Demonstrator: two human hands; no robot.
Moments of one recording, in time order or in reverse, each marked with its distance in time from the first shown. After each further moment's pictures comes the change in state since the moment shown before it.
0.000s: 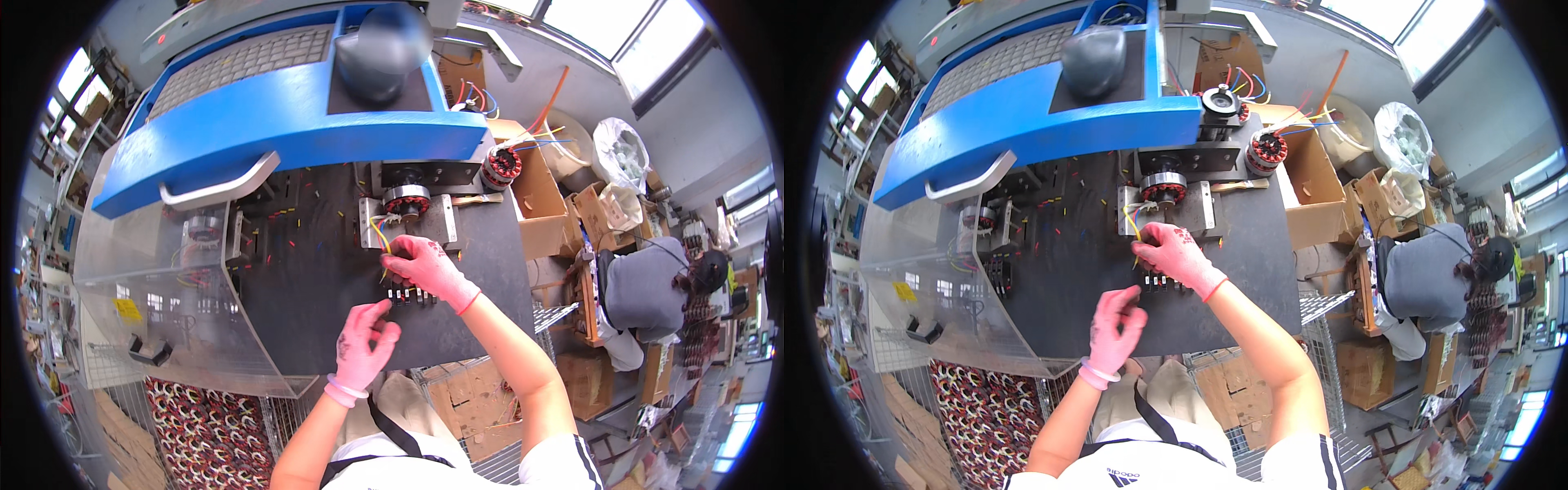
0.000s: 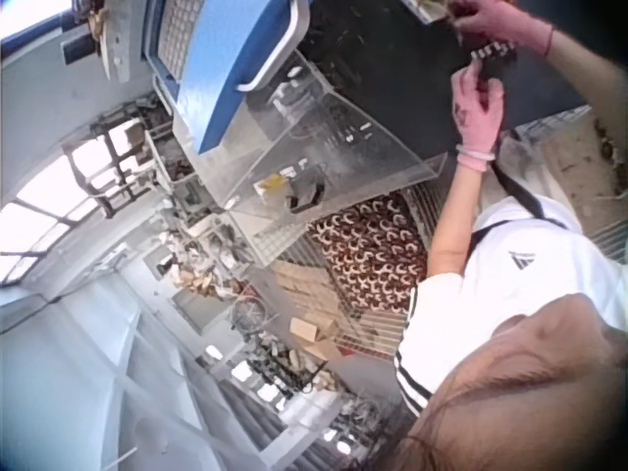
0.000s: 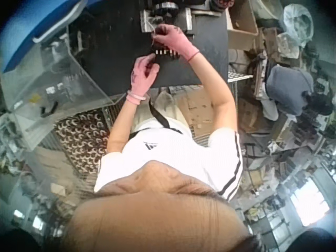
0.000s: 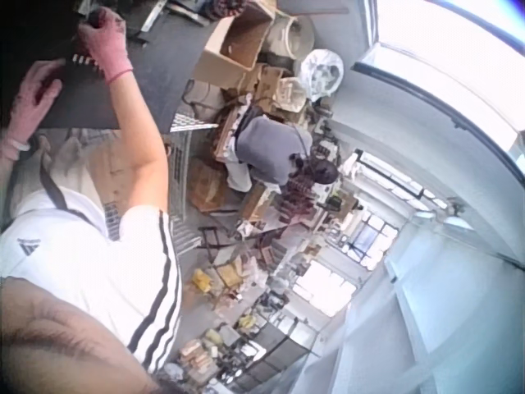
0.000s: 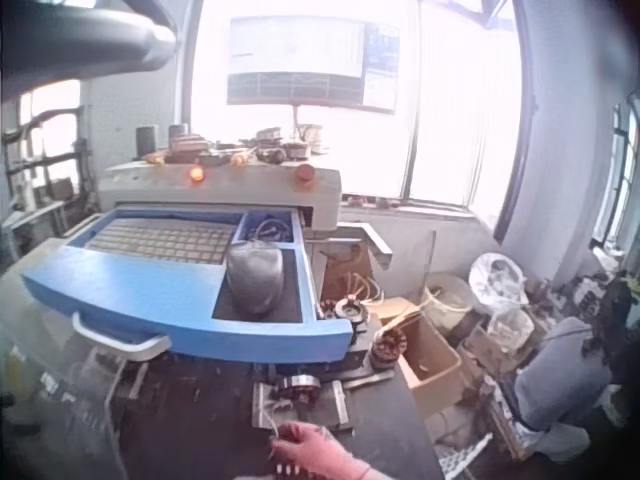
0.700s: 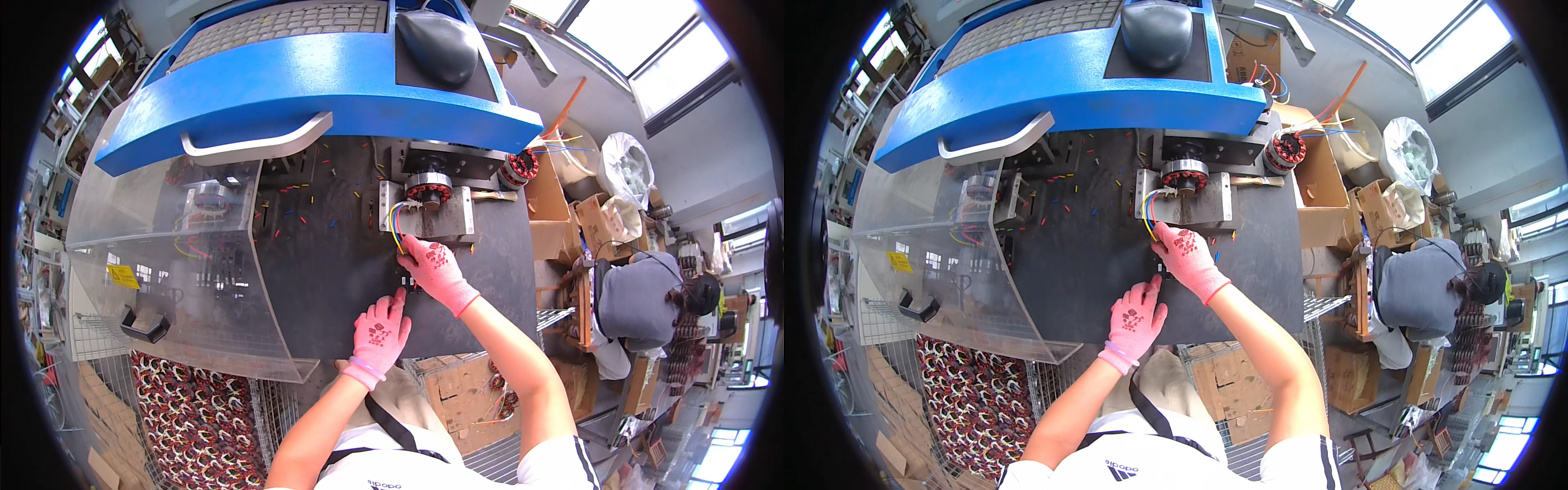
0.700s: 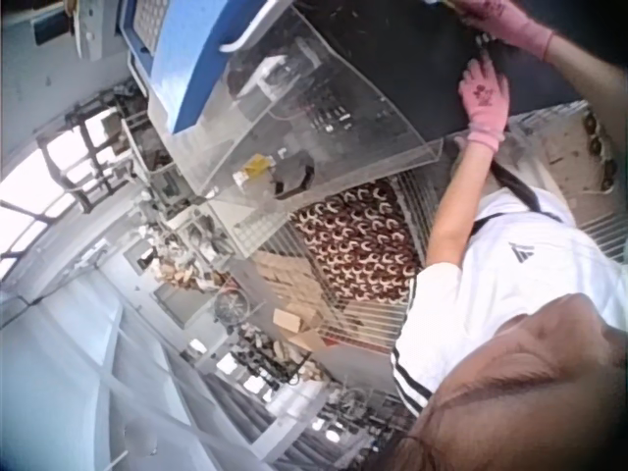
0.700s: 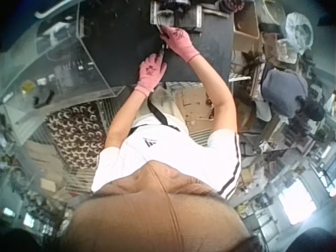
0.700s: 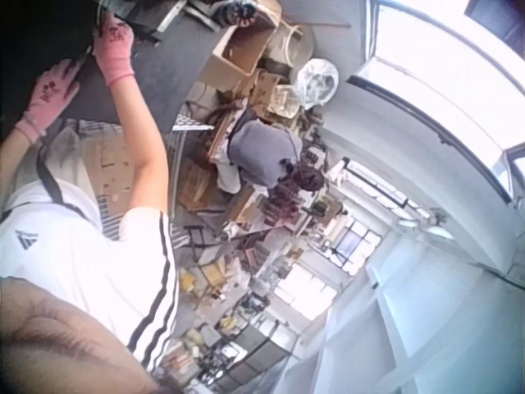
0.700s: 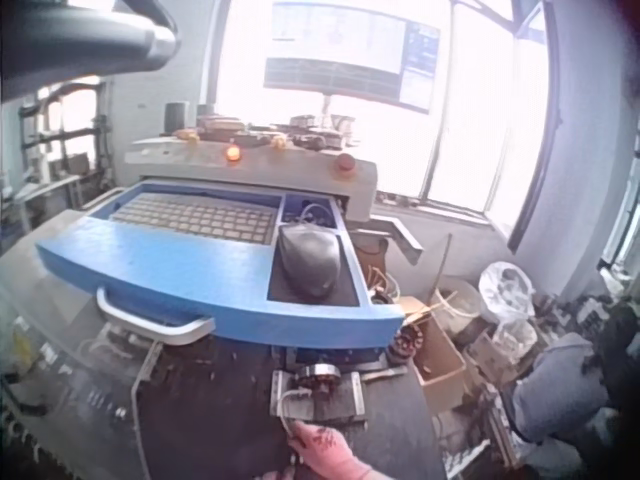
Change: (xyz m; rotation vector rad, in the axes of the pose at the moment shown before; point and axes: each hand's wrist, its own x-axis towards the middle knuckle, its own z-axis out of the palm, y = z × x) left_hand -0.017 -0.052 0.032 0.804 -0.139 0.089; right_hand 0.007 0.049 0.025 -0.704 0.157 -0.292
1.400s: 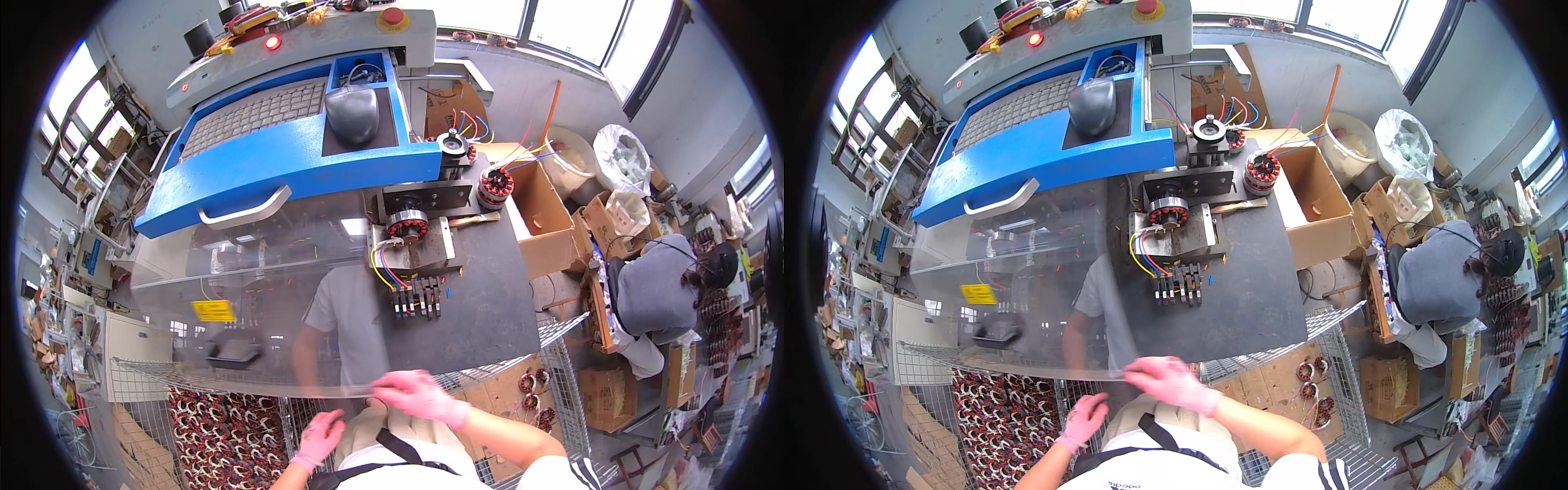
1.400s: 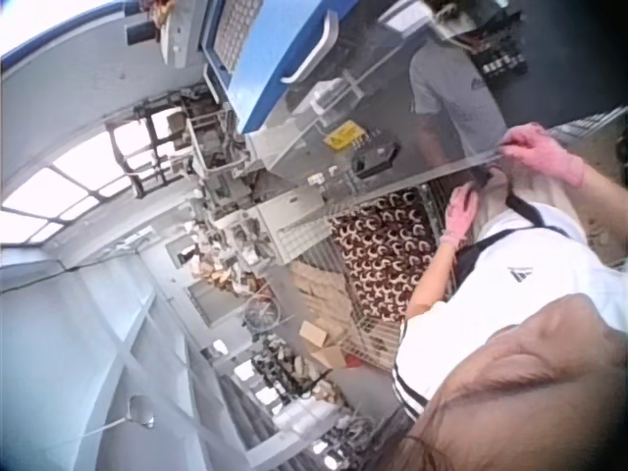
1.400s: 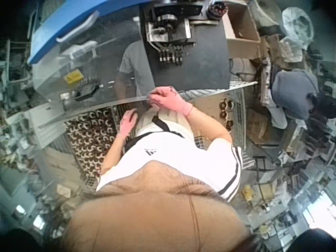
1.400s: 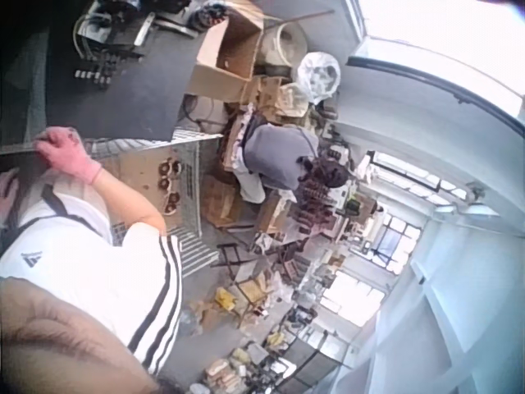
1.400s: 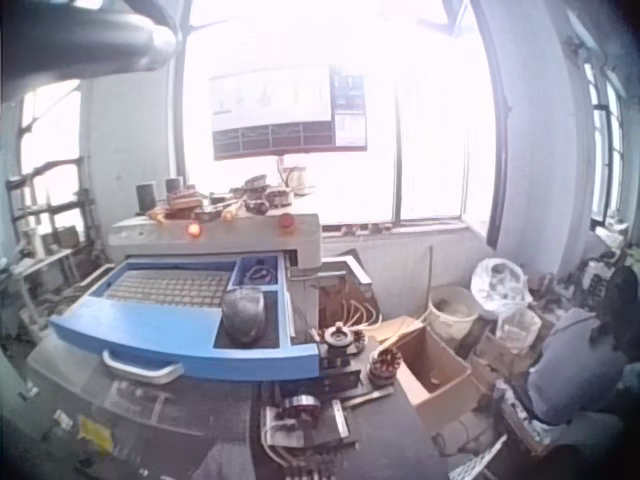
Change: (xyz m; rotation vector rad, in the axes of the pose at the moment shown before) left_hand -0.187 -0.078 -0.073 -0.407 -0.278 -0.337; right_hand -0.145 -0.101 -0.016 0.727 -0.434 0.225
